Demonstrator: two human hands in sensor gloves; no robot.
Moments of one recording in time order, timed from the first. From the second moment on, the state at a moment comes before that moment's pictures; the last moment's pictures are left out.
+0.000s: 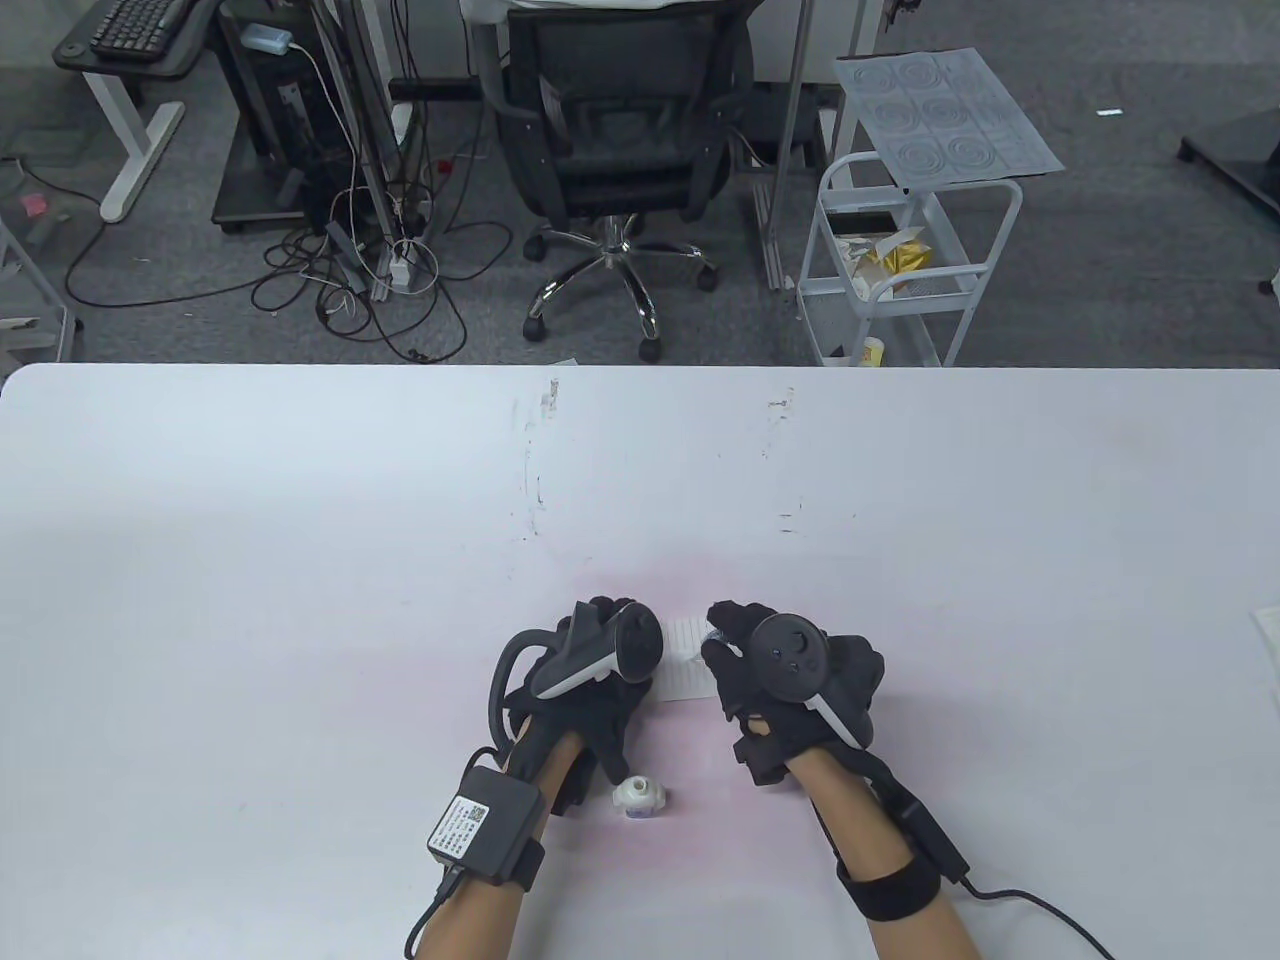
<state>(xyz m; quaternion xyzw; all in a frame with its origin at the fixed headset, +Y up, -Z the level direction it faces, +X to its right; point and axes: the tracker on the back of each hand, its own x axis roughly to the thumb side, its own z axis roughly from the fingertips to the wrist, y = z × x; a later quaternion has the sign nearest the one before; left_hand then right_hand) -0.082 -0.772 -0.343 -0.19 -0.13 0.01 0.97 0.111 -0.724 -0.318 0.06 -0.13 0.96 0.23</state>
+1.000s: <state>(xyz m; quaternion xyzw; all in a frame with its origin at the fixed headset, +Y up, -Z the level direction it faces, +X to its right) -0.082 -0.772 -0.343 -0.19 -0.13 0.01 0.97 0.106 -0.728 -0.319 0.08 -0.12 0.96 0.23</state>
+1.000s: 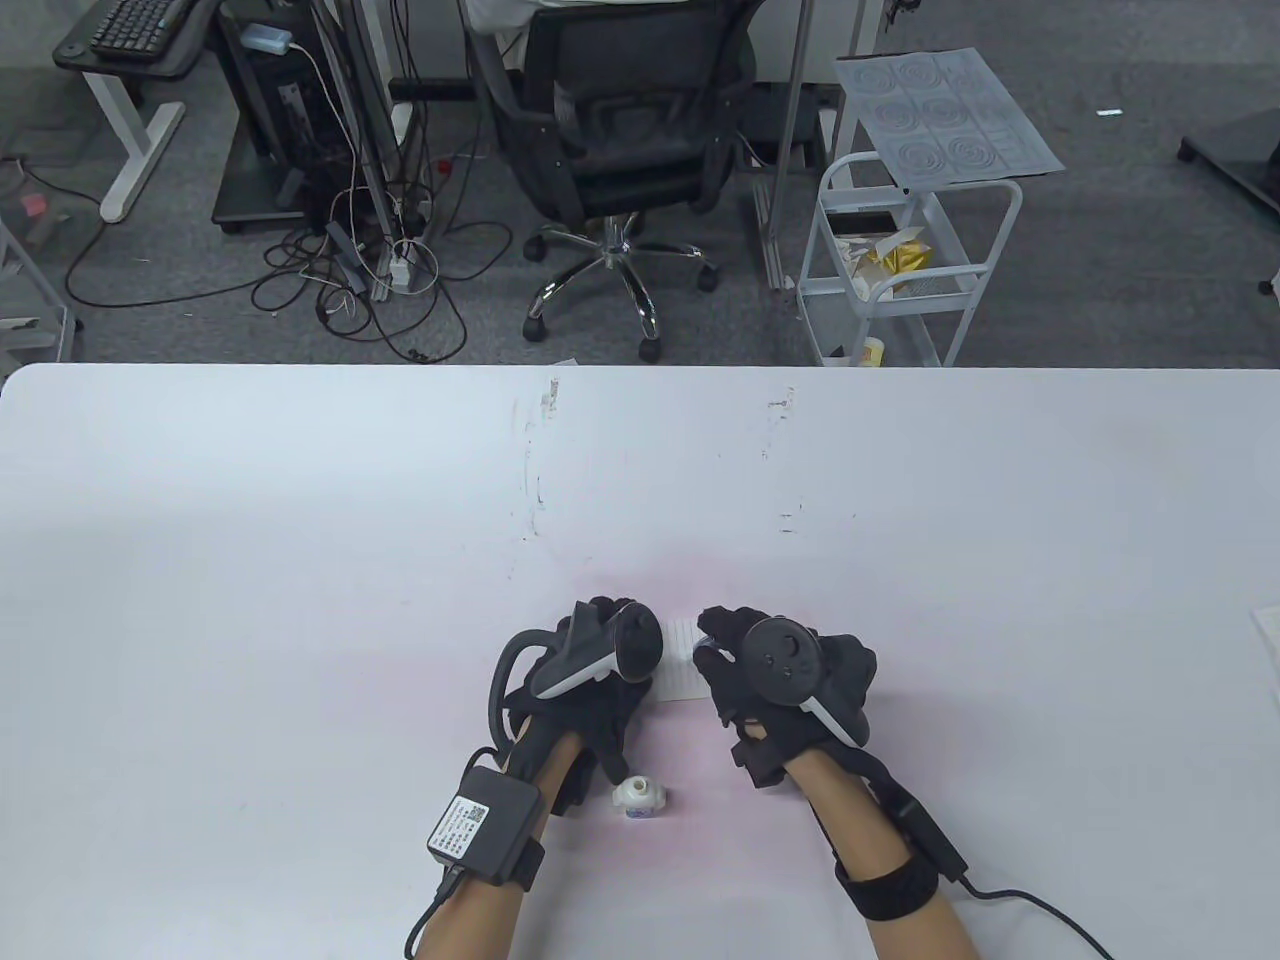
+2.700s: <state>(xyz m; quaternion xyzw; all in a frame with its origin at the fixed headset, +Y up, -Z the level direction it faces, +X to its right) -0.082 -0.772 -0.343 -0.19 -0.13 0.01 0.97 0.110 -0.726 -0.316 0.08 -0.16 0.96 0.22</state>
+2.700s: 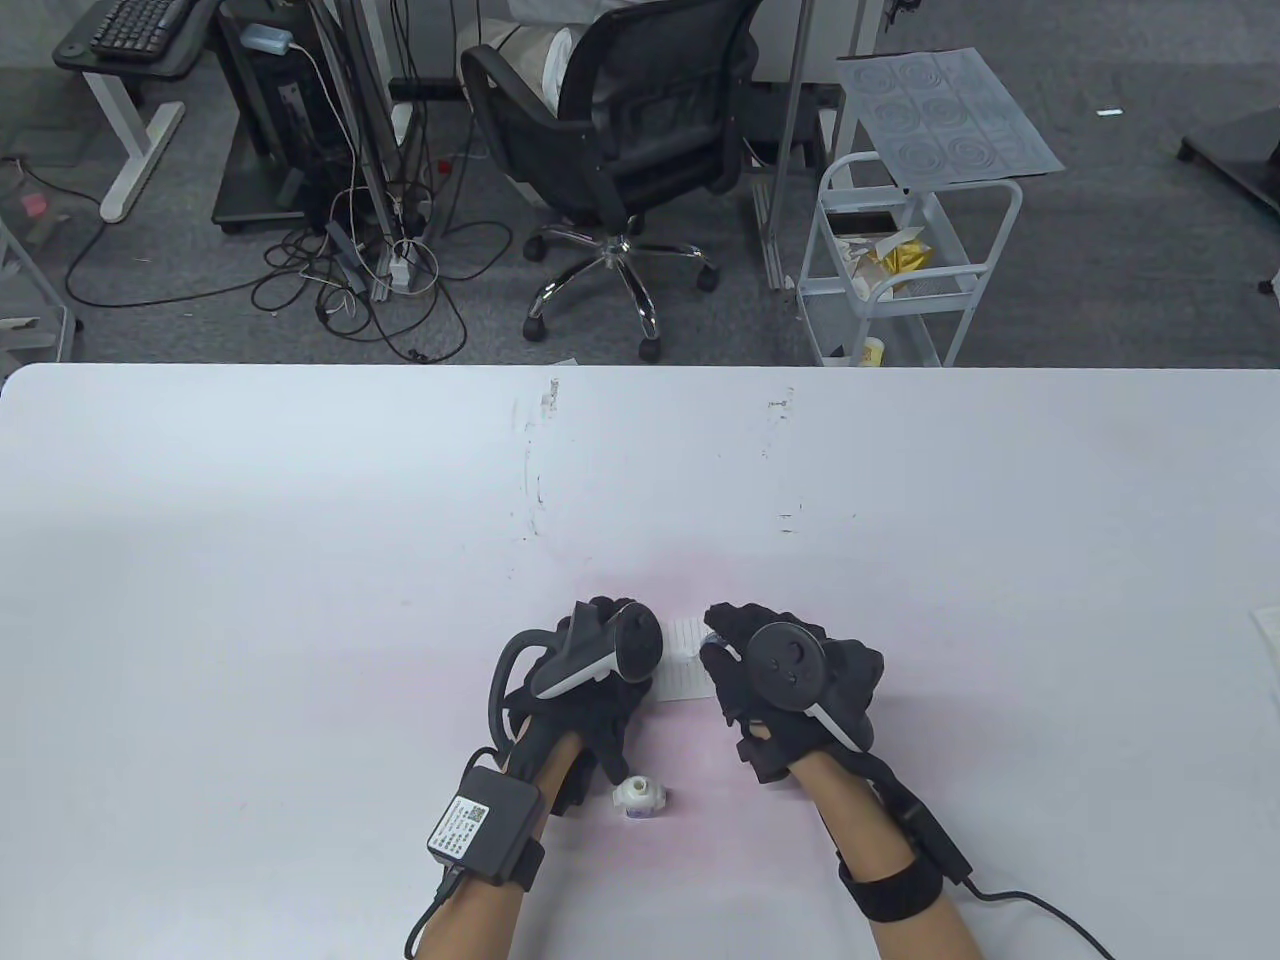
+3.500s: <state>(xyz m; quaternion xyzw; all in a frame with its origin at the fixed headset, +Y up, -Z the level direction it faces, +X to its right) -0.082 -0.772 -0.343 -0.19 -0.13 0.01 0.97 0.105 -0.730 -0.315 0.09 -0.14 0.96 0.22</state>
